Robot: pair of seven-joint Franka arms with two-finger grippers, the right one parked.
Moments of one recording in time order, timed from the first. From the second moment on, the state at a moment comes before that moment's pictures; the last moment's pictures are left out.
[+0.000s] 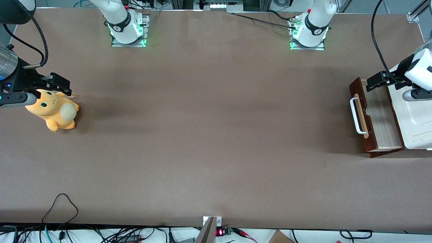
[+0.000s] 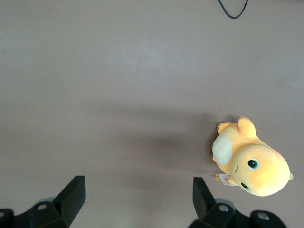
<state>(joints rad) -0.01 0.00 0.05 -1.68 0.02 1.61 -0.04</state>
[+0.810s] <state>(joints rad) -0.02 -0.01 0.05 -1.64 0.02 1.61 0.02</state>
